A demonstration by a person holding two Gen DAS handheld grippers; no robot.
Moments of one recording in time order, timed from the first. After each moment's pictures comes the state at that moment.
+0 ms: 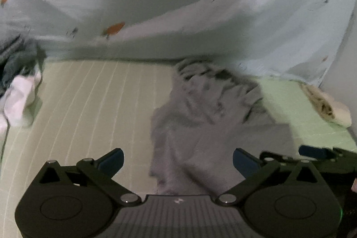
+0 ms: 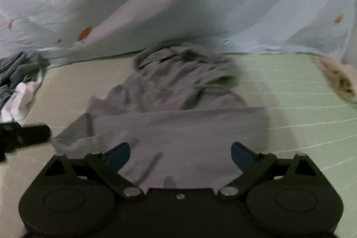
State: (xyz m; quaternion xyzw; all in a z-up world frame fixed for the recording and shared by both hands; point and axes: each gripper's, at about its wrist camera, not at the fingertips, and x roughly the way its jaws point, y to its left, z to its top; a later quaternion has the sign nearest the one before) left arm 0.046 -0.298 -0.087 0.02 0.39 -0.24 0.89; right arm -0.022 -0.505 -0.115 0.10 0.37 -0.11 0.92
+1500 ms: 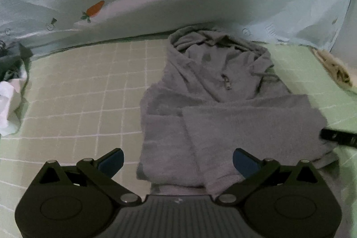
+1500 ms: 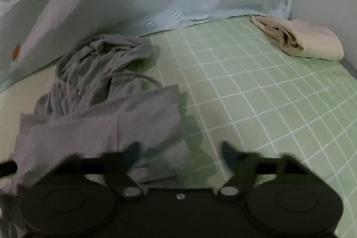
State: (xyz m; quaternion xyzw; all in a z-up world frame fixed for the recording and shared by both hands) left arm 0.072 -0.344 -0.121 0.10 0.43 -0.24 0.87; right arm -0.062 -0.599 -0.134 0.15 0.40 -0.25 0.87
